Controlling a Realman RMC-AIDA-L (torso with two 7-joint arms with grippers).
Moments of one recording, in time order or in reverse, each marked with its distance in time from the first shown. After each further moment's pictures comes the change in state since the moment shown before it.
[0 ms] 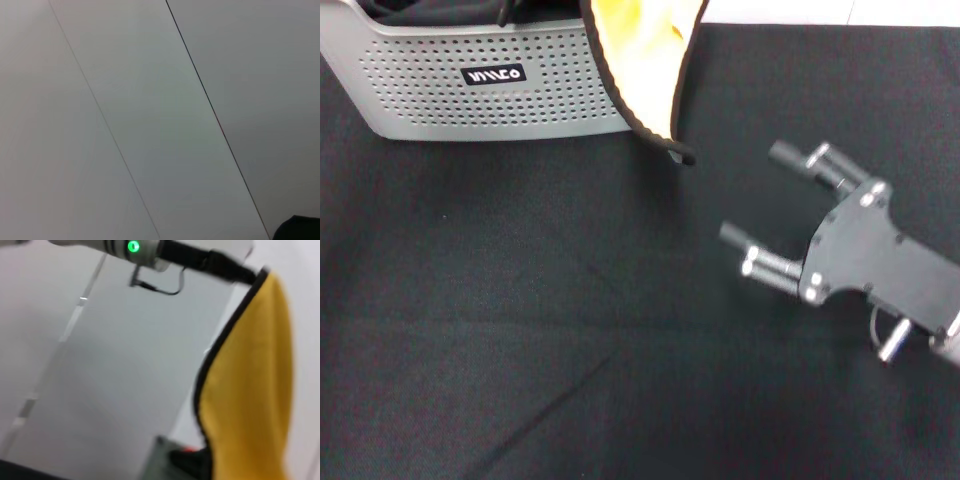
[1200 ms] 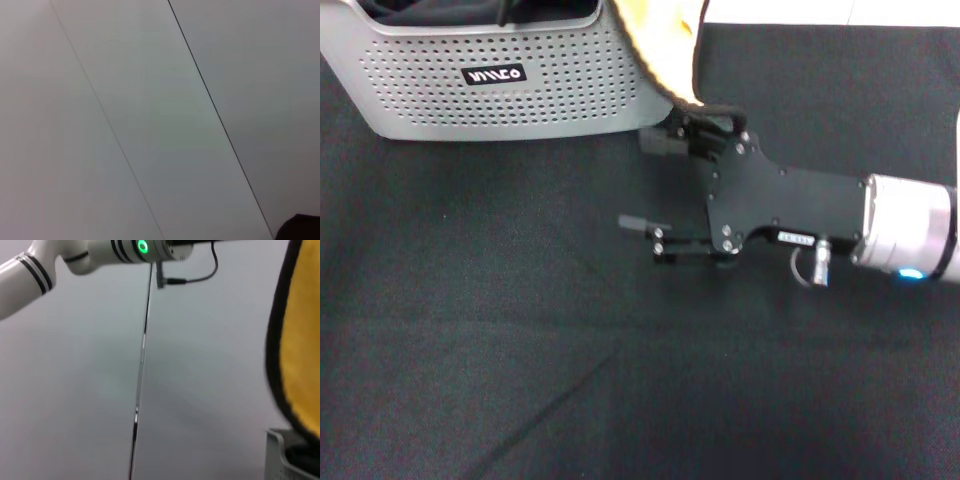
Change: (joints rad) left arm 0.000 0.003 -0.006 0.017 0.006 0.002 -0.013; right arm 0.405 -0.013 0.096 0.165 -0.271 -0.029 0.574
